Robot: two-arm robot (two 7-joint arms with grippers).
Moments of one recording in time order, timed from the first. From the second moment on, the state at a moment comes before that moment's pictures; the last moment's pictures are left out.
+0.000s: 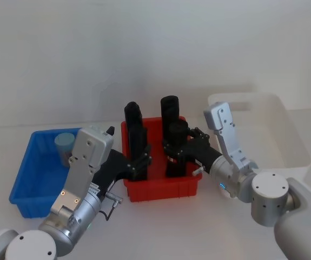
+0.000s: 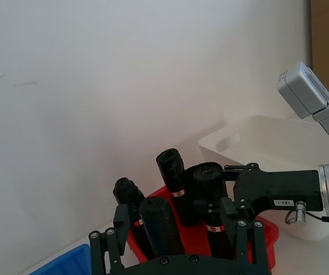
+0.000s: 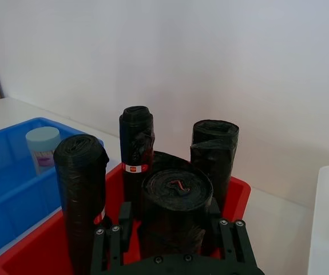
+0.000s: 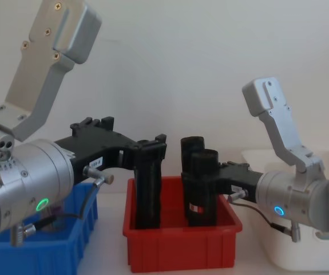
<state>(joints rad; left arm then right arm) -0.24 0.38 0.45 -1.63 -0.20 0.01 -0.01 0.66 0.00 -0.33 -0.74 0.07 -0.18 0.35</state>
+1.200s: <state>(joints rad) -0.24 0.38 0.45 -1.63 -0.20 0.01 -0.01 0.52 0.07 -0.30 -1.16 0.14 -0.12 0.28</state>
